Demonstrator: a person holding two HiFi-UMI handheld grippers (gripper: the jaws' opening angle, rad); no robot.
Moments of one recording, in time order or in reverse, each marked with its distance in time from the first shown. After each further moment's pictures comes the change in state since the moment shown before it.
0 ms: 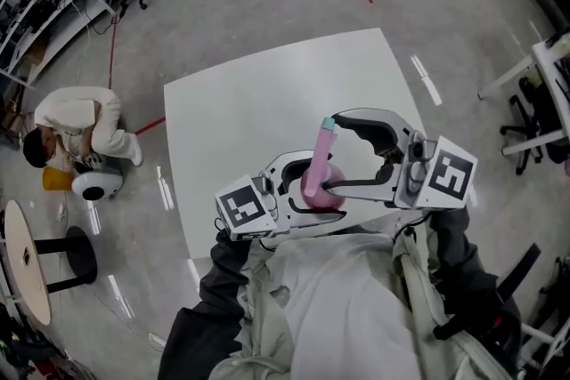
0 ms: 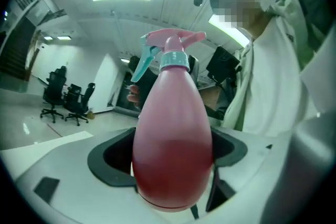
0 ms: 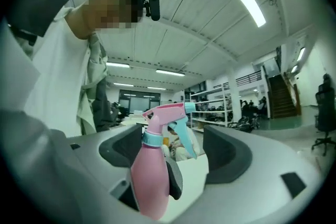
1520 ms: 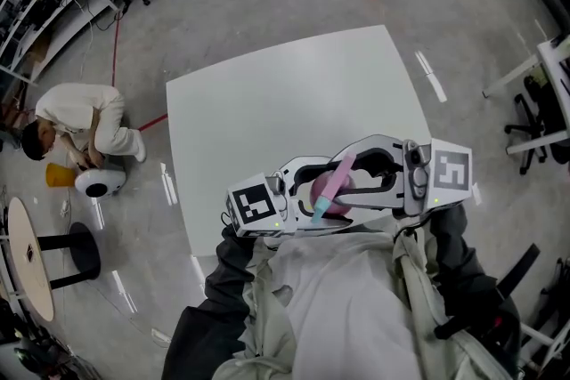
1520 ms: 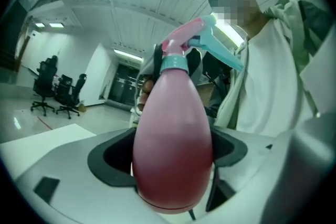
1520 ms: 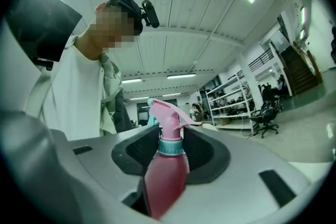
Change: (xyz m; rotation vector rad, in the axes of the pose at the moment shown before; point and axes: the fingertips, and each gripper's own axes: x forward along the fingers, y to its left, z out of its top) left arm 0.015 -0.009 -0.014 -0.008 0.060 -0.103; right arm -0.003 0.029 -0.006 0.161 -0.066 0.235
